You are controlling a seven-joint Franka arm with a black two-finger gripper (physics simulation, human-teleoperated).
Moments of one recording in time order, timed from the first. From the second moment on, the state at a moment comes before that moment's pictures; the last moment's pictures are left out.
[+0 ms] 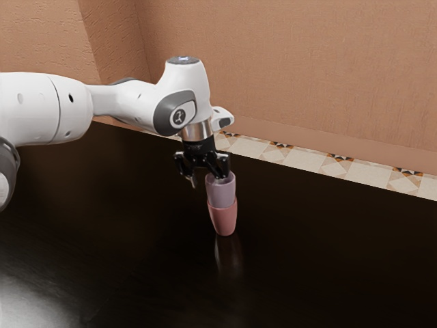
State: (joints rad) arm -0.18 0.36 0.01 -1.68 -0.02 2.05 -0.42
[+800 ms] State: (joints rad) arm -0.19 0.35 0.01 -1.66 -0.02 2.05 -0.41
